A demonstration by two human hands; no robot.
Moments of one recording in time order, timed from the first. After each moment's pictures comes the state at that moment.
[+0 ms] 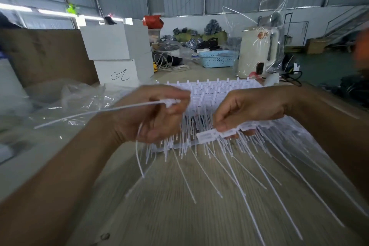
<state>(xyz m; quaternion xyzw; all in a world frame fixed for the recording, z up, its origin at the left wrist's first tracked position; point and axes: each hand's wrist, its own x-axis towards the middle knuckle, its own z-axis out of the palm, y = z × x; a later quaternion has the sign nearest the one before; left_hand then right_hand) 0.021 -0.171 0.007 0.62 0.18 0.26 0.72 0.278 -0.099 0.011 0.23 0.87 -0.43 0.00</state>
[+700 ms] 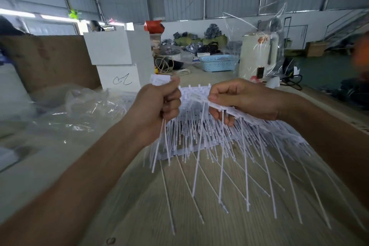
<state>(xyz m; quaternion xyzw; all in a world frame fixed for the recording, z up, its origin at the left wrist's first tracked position) 0.042 -0.163 -0.001 0.48 0.35 0.59 0.54 0.265 -0.099 0.007 0.24 0.84 -0.43 -0.23</state>
